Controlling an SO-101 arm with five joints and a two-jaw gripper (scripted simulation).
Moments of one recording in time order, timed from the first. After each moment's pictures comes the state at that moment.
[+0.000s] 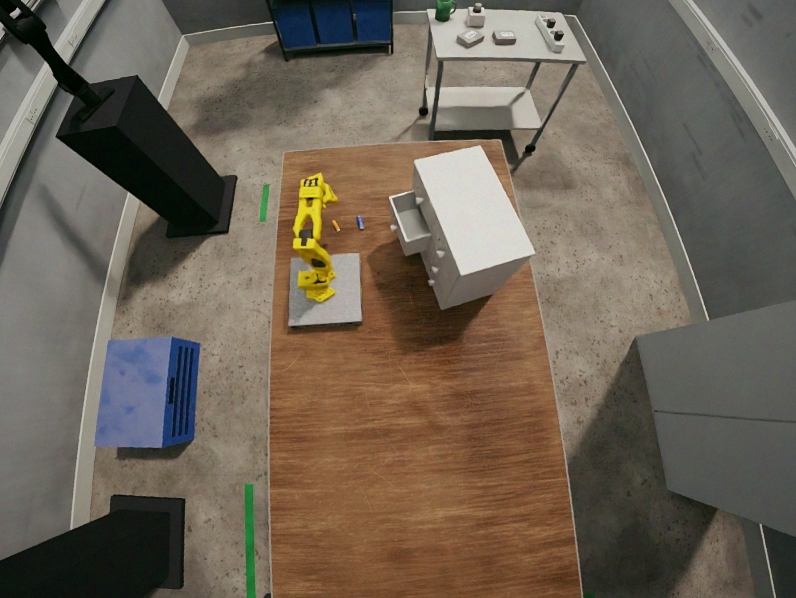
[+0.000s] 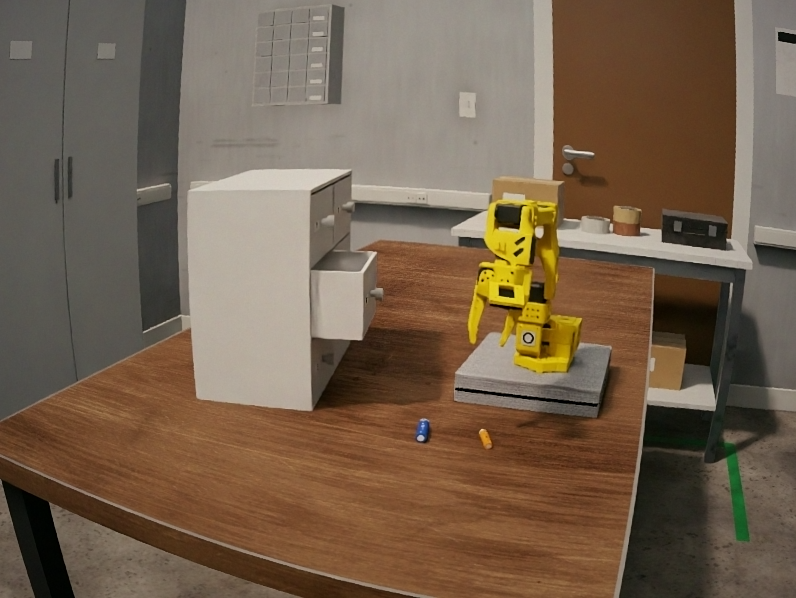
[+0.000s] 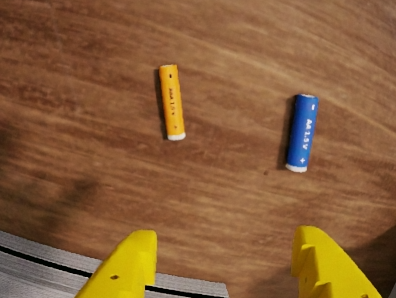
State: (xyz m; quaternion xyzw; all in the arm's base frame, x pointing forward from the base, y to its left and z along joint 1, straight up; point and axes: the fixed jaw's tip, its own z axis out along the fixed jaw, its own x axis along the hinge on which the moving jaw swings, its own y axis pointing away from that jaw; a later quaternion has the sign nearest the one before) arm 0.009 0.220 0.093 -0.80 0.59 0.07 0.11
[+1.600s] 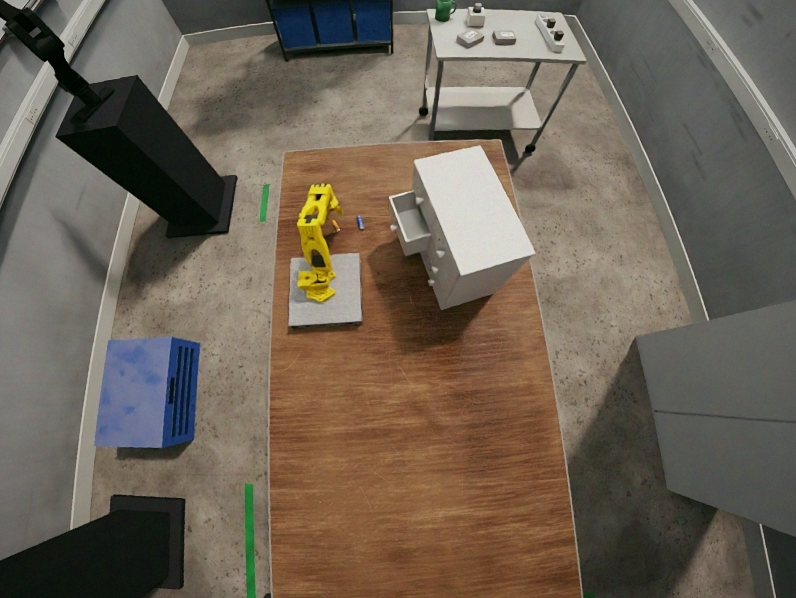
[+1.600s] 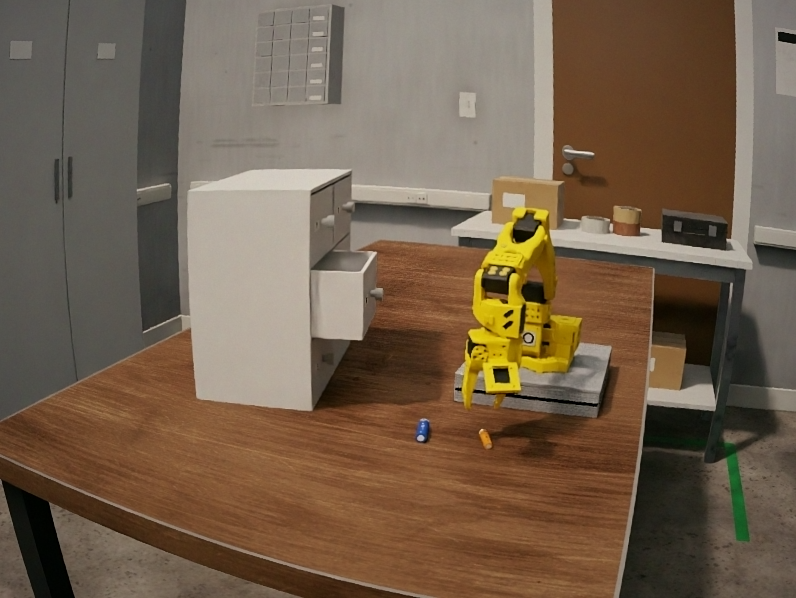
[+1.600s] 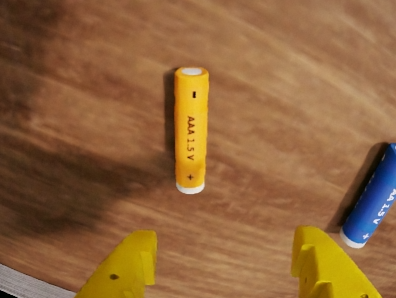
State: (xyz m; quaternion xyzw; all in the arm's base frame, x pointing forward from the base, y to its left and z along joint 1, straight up) arm 0.009 0.225 0.010 -0.84 0.55 0.00 0.01
